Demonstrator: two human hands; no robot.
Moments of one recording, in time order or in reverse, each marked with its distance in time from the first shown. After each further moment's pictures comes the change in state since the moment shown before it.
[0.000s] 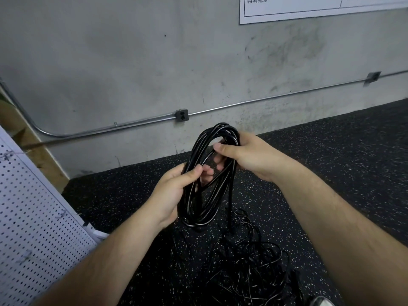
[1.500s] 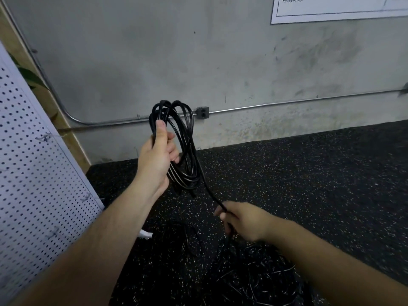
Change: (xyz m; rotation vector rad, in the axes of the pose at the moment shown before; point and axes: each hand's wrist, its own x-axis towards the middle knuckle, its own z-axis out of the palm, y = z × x) left_hand 0.018 0.048 -0.060 0.039 0.450 0.327; right_hand -0.022 0.100 0.077 -0.562 -0.422 0.148
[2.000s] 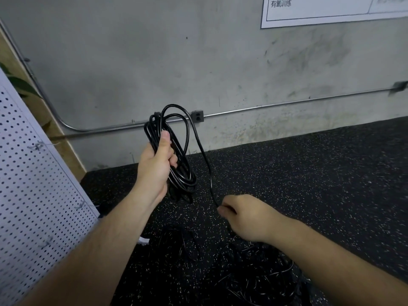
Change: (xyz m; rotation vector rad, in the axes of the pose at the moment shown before) left_hand -0.002 -0.013 0.008 0.006 -0.036 0.041; right_hand -0.030 -0.028 -0.021 -0.206 0.207 -0.024
